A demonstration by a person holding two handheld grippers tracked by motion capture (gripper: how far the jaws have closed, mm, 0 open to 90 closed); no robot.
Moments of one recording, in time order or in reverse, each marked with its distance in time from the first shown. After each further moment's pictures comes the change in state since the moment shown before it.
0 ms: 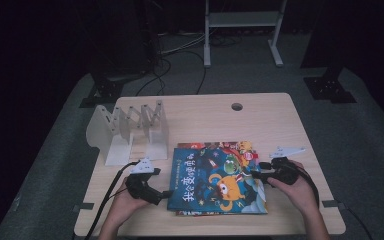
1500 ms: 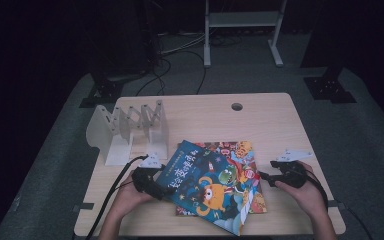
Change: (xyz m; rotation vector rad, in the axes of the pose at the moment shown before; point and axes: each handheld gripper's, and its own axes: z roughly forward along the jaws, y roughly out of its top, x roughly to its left) left arm 0.009 0.013 0.021 0.073 -0.039 0.082; right arm -0.012 -0.014 -0.014 -0.006 -0.140 -0.073
